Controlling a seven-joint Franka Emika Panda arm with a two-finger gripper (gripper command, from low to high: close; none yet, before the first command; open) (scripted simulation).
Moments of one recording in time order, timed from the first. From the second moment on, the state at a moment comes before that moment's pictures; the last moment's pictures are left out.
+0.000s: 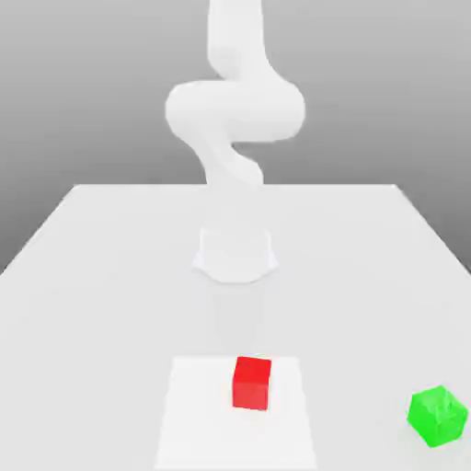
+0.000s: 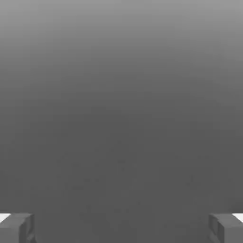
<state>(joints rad) 0.02 -0.72 -0.02 -2.35 0.03 2.35 0.80</state>
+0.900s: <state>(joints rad) 0.07 0.24 0.00 -2.75 0.00 2.99 1.01</state>
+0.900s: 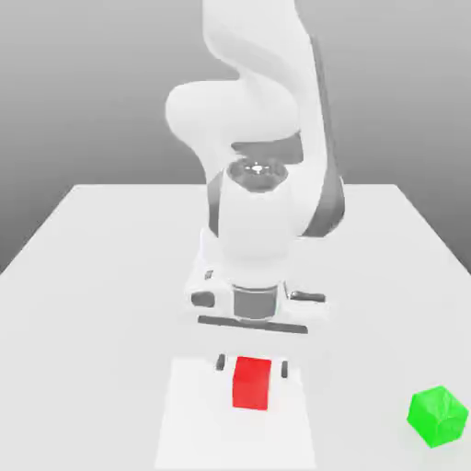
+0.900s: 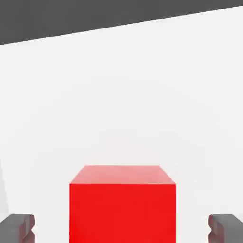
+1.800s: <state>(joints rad) 0.23 0.13 0.17 -2.51 -0.08 2.63 0.53</state>
